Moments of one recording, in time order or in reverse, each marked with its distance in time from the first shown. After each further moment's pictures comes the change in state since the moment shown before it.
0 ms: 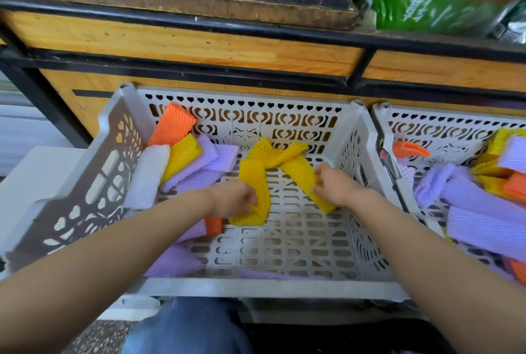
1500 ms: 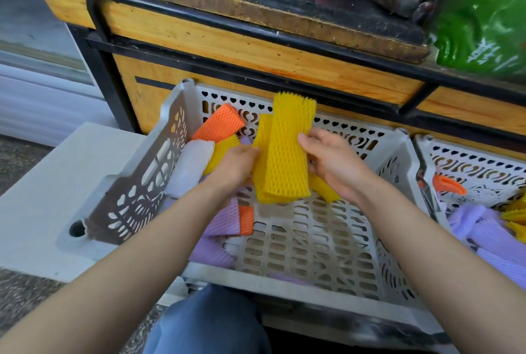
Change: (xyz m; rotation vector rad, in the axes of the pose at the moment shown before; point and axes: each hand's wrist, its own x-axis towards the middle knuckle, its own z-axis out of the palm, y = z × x) left_hand -0.074 0.005 -0.039 -1.335 0.625 -0.225; right_hand -0.040 -0.133 -0.046 1.188 -0.010 -0.352
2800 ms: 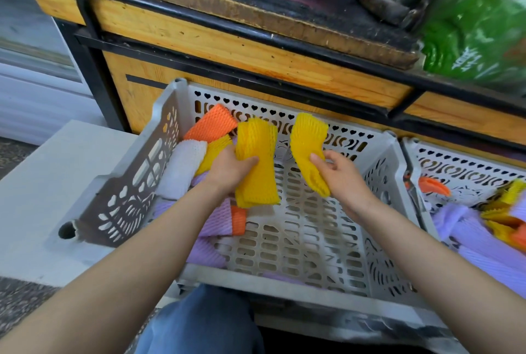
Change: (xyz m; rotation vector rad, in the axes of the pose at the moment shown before) left_hand 0.014 -0.007 -0.001 0.253 0.104 -0.001; right_hand -0.014 0.028 -0.024 -0.491 0.261 -0.006
